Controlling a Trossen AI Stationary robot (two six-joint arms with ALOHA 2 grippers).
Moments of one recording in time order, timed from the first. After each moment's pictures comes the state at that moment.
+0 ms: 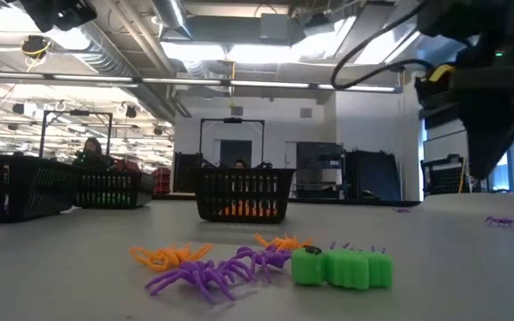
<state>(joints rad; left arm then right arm) -0.27 1.00 1.12 -1.21 0.09 -0.23 0.23 1.22 0.72 -0.86 0.10 0.95</state>
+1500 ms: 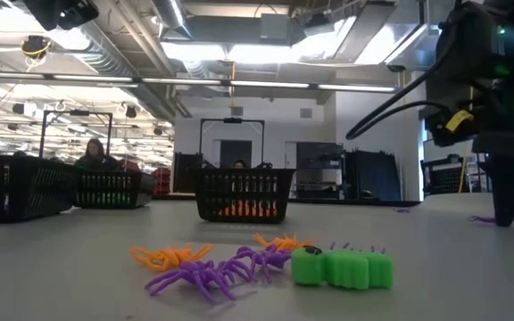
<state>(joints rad) -0.27 1.00 1.12 -1.19 0.08 -0.23 0.31 1.37 0.59 -0.72 0.17 1.04</state>
